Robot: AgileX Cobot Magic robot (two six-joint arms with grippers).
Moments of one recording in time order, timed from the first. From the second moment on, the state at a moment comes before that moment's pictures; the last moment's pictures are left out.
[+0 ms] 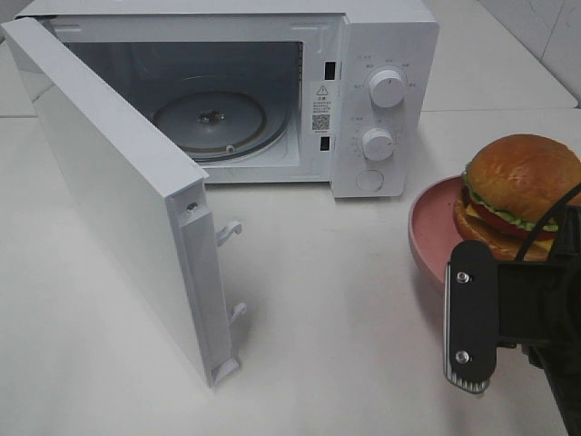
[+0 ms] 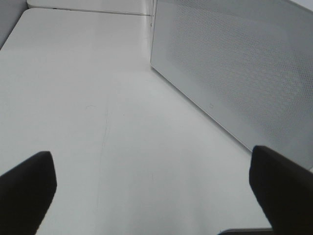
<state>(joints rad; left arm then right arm) -0.01 -0.01 -0.52 -0.09 1.09 -0.01 0.92 1.21 -0.50 -0.60 0.81 -0.02</state>
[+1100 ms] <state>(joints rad) -0.01 -0.01 -0.52 -0.09 1.09 -0.01 0.92 1.21 -0.50 -0.63 0.56 -0.47</state>
